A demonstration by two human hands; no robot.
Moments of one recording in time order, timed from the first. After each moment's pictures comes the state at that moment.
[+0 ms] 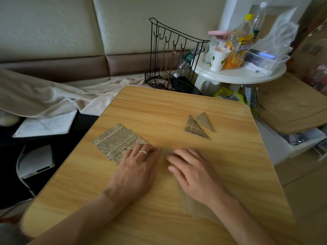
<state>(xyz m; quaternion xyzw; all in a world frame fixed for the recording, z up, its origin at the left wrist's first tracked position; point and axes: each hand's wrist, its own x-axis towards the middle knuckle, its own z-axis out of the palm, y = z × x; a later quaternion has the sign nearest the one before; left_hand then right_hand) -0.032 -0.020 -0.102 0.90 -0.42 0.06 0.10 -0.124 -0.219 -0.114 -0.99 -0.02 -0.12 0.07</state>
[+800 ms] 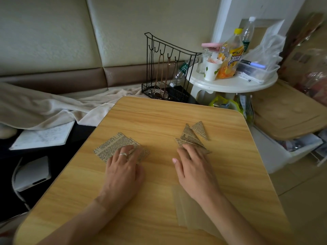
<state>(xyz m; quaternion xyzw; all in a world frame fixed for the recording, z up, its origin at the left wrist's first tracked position) -0.018 -0.019 -0.107 0.94 -0.28 0.08 0.18 -0.104 -0.227 -0.110 -0.98 0.12 -0.11 0.06</state>
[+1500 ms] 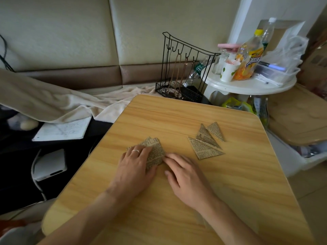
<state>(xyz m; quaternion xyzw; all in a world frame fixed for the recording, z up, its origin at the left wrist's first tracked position) -0.005 0.003 -0.106 0.93 -0.30 0.04 0.19 -0.091 -0.174 -0.119 -0.98 -0.05 -0.13 0.16</state>
